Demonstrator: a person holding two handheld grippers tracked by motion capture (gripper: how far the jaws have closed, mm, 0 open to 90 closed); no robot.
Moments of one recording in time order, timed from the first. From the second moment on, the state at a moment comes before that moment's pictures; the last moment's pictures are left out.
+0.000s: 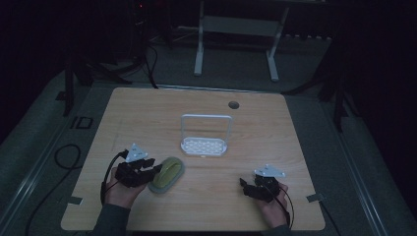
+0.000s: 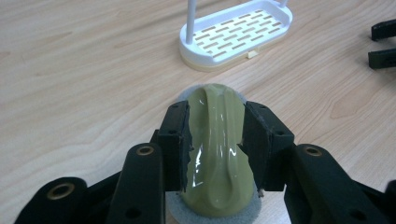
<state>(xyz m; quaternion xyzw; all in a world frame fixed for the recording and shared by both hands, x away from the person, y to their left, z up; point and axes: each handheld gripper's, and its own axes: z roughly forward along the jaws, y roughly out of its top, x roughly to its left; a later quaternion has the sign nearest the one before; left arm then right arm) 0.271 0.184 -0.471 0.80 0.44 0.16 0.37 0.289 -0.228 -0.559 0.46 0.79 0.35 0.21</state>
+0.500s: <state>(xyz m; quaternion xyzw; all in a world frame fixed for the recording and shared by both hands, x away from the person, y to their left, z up) 0.286 0.182 -0.462 0.82 0.43 0.15 0.34 0.289 -0.228 -0.559 0.46 0.79 0.35 0.21</state>
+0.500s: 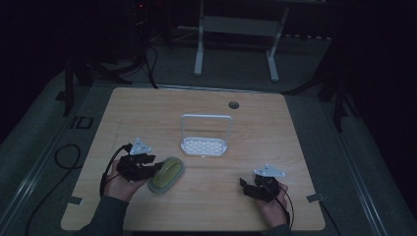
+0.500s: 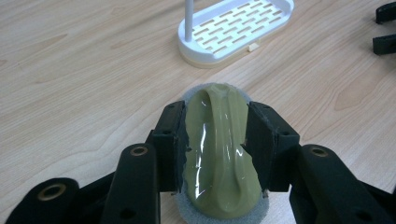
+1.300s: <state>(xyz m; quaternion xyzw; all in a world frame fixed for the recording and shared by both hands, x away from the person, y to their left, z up) 0.315 0.160 -0.449 0.86 0.41 0.11 0.27 0.289 -0.228 -0.560 0.46 0.79 0.35 0.21</state>
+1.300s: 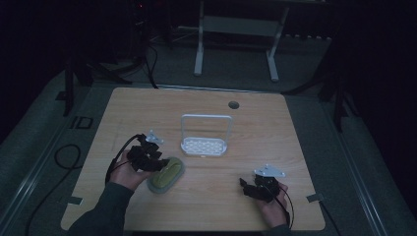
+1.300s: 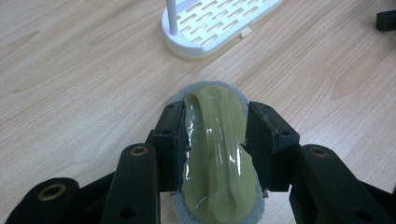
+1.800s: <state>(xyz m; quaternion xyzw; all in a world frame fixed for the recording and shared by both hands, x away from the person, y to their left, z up) 0.329 0.150 -0.450 0.88 0.41 0.08 0.23 0.289 -0.228 -0.559 0.46 0.79 0.35 0.21</state>
